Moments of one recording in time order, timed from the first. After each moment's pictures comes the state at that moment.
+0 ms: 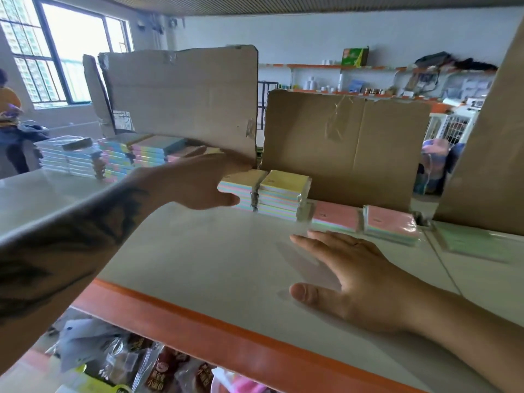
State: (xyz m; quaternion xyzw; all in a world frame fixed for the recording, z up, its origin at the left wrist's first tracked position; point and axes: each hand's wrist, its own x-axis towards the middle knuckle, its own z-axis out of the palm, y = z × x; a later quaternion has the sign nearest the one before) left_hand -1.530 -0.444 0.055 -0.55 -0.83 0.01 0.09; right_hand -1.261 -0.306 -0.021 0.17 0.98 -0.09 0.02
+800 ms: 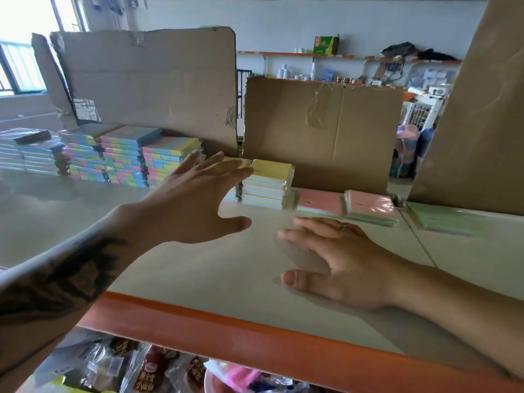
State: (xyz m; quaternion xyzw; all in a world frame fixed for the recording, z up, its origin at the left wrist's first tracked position) left_hand -1.503 -0.450 0.018 -0.62 -0.77 -0.05 0.14; right_hand -1.261 -0.313 -0.016 0.19 0.98 -0.10 0.03
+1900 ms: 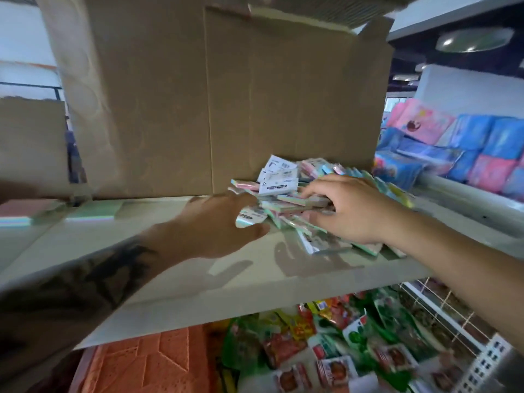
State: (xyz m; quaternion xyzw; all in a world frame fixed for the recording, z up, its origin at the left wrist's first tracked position) left_hand -0.961 -0.191 0.028 -0.73 -0.67 -0.14 0.04; right_hand -0.720 -0.111 0.055 0.41 0.90 0.05 -0.15
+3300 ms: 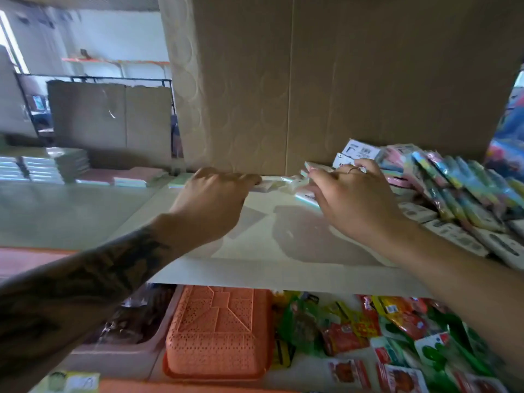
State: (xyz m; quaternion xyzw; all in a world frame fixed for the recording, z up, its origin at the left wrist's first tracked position) left_hand -1.033 -0.247 0.006 -0.65 -0.69 -0.17 0.28; right_hand -0.824 -0.098 -0.006 0.26 0.86 0.28 -0.34
